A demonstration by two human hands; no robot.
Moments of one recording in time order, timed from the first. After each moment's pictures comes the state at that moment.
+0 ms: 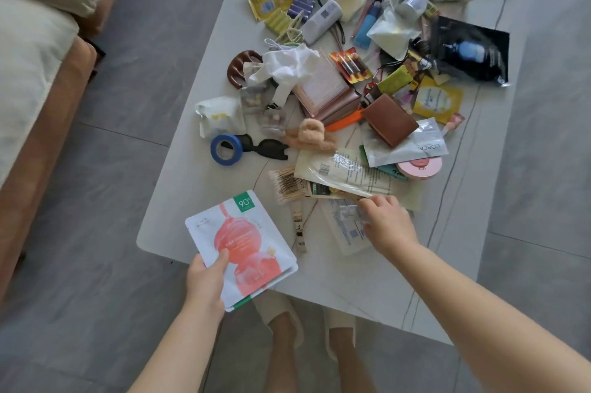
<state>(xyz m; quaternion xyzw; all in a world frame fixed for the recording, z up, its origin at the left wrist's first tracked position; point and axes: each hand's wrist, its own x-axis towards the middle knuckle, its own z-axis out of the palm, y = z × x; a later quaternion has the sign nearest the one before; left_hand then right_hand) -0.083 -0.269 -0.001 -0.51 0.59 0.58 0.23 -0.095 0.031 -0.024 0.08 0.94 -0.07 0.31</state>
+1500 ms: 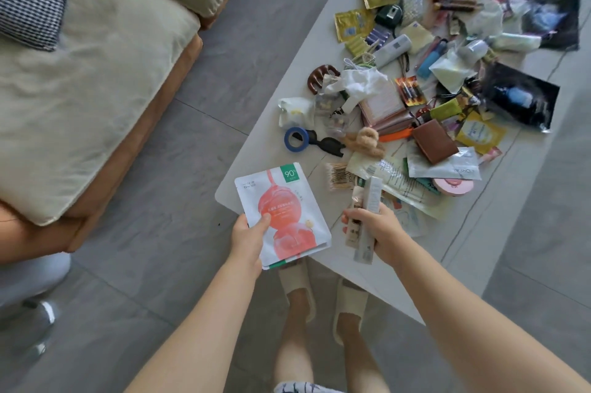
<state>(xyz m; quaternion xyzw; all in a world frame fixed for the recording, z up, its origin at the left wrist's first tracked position) -0.076 -0.290 0.103 -0.50 0.56 0.63 0.19 -0.100 -0.064 0.080 0.38 0.57 -0.66 0.33</state>
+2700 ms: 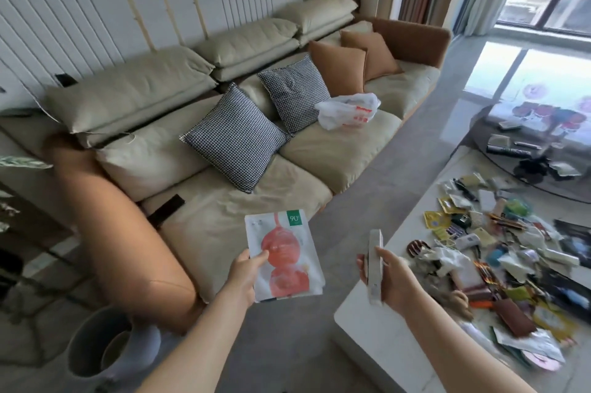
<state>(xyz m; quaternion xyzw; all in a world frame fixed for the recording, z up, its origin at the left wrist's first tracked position) -0.060 -0.616 0.390 -0.40 0.54 0.74 0.03 -0.129 -0.356 0.365 0.30 0.40 -0.81 0.29</state>
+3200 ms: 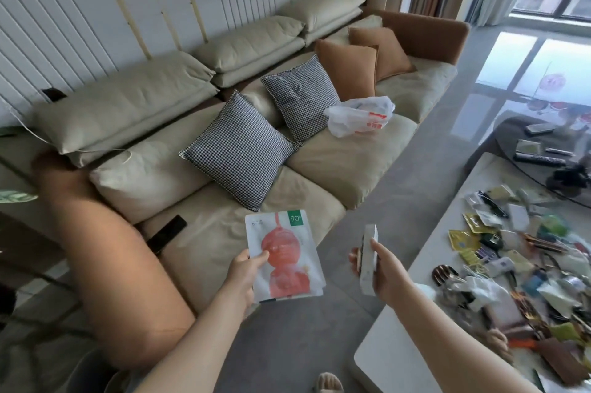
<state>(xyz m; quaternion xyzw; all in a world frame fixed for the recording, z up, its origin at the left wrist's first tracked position) -0.176 -0.682 0.385 -0.40 0.55 0.73 0.03 -0.248 -0.440 0.361 0.31 0.42 -0.81 0.28</state>
